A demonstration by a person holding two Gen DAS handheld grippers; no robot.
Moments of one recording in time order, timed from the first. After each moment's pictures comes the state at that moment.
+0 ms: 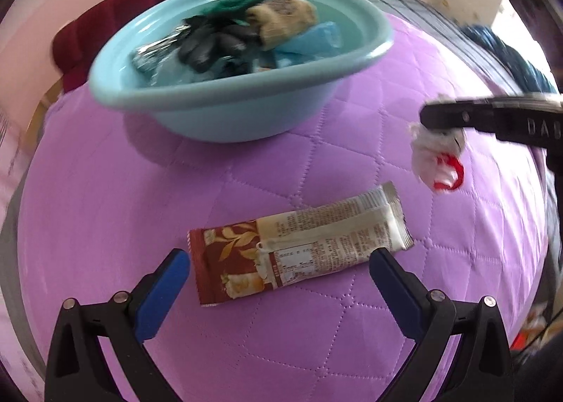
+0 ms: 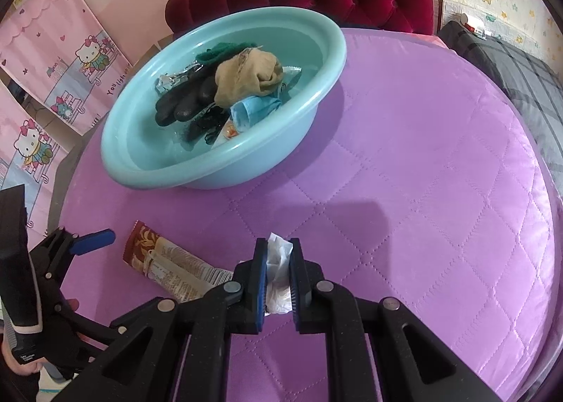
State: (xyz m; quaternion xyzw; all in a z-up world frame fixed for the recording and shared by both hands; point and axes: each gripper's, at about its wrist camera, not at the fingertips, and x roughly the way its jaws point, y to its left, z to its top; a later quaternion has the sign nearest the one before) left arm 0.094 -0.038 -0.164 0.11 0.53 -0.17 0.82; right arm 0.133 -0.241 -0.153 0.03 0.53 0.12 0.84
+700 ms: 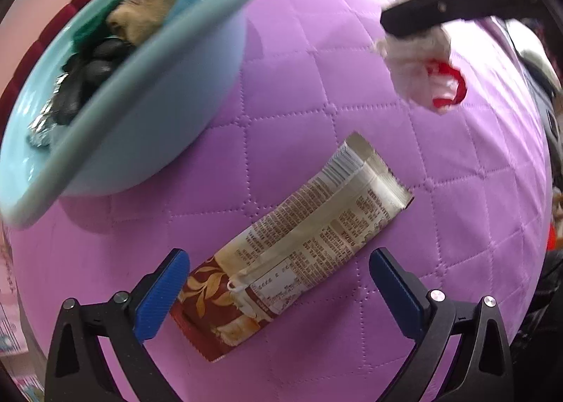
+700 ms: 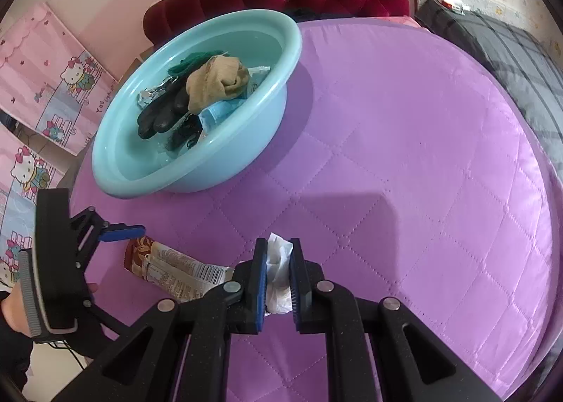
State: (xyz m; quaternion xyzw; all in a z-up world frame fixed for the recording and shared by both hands) left arm 0.132 -0.108 -0.208 0.28 0.55 -0.30 0.73; right arm 0.124 -0.267 -0.150 0.08 0.54 0.09 0.83
